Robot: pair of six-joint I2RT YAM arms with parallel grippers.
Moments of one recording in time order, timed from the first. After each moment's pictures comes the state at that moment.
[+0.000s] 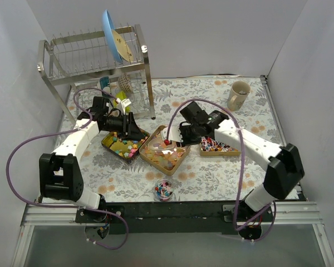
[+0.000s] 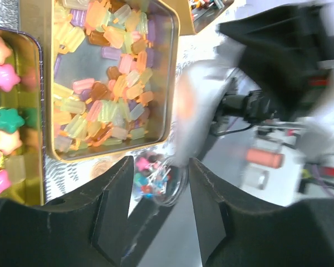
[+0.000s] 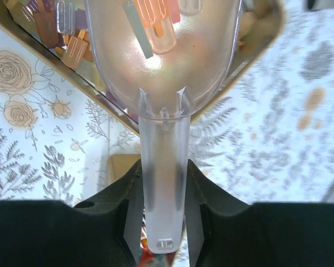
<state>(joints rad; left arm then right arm) -0.11 1.50 1.09 -0.66 0.98 -0.22 0.78 1.61 1.31 -0.83 -0.18 -1.05</state>
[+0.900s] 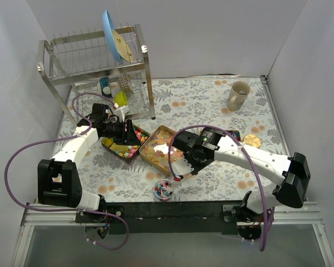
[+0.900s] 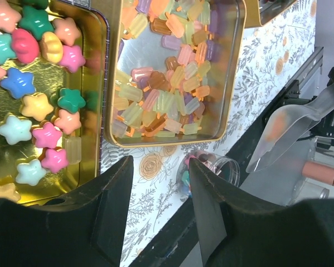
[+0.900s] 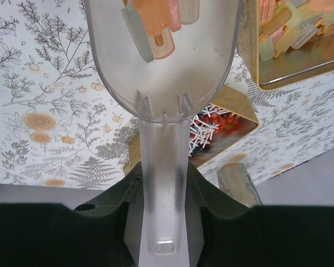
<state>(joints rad) -0.11 1.41 0.97 -0.63 0.79 -0.09 1.08 1.43 1.29 -1.29 0.16 -1.13</state>
